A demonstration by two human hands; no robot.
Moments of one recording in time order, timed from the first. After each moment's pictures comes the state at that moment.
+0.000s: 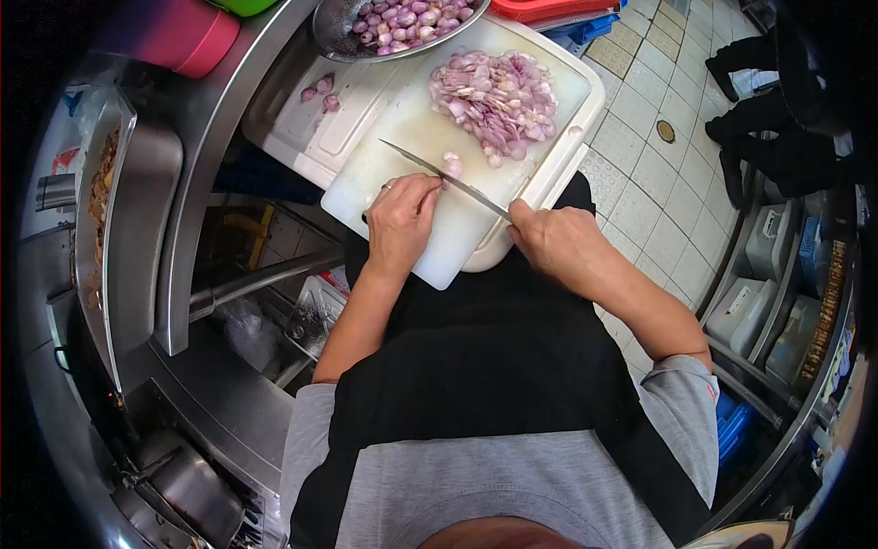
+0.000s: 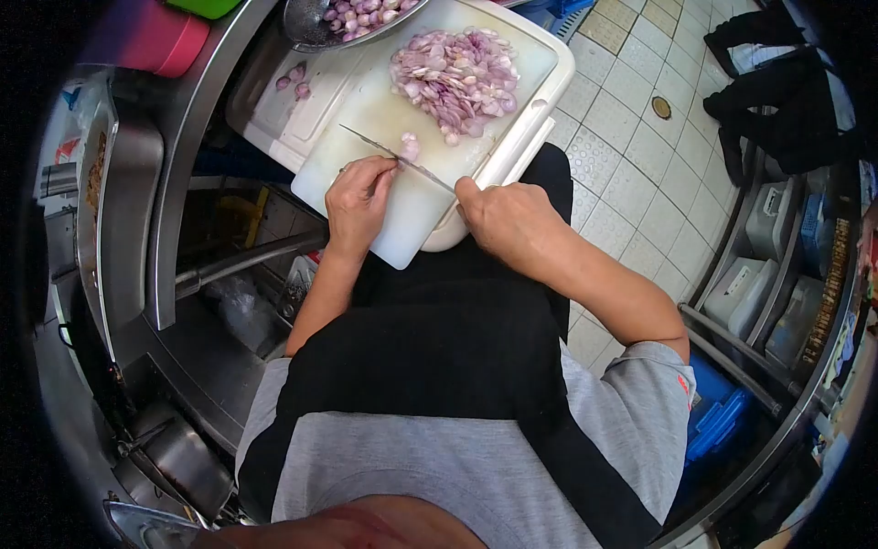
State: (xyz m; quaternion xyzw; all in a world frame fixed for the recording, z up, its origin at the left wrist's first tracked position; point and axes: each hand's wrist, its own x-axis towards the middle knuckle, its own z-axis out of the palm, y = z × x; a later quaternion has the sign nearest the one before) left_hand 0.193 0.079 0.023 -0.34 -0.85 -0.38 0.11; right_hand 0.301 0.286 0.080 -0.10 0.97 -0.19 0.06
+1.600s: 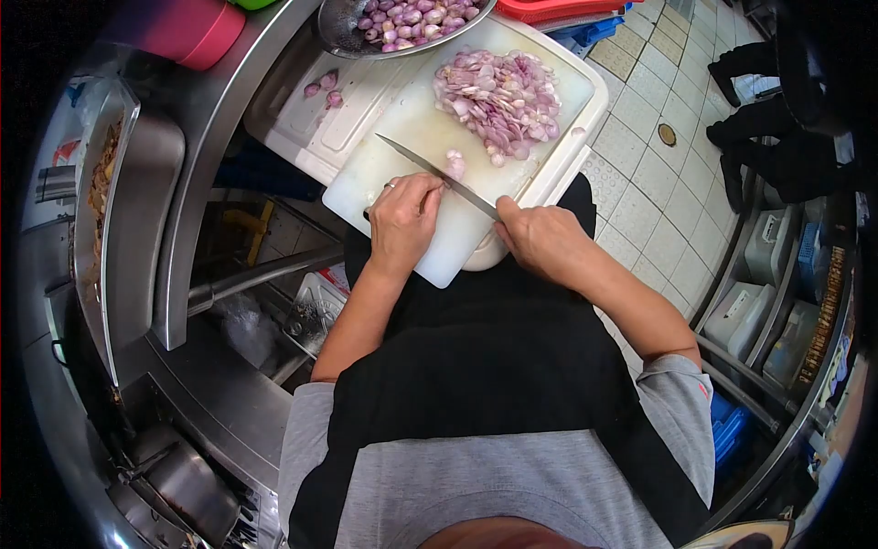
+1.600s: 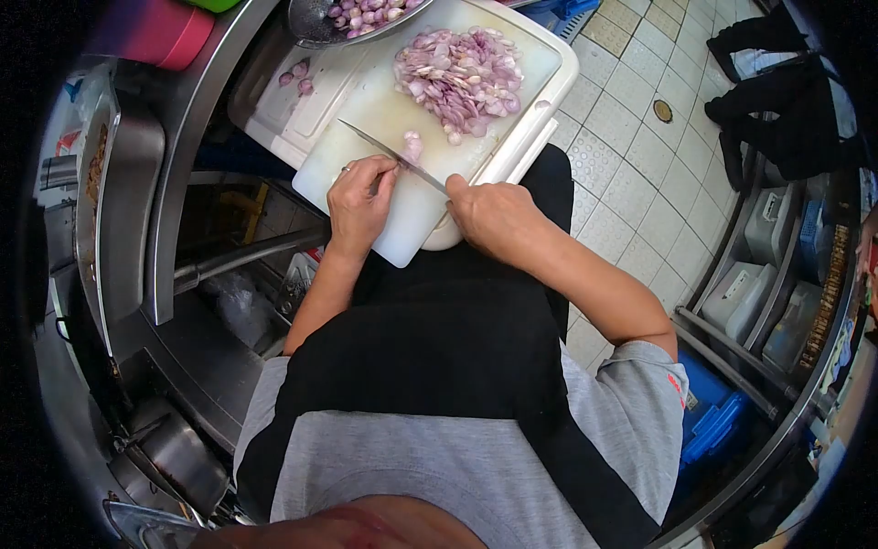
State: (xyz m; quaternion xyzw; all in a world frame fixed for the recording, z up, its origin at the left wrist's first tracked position) left_hand 0.196 0.079 0.022 -0.33 -0.85 -0.38 0.13; right_hand 0.294 0.274 0.058 -0.09 0.96 -0.24 0.05
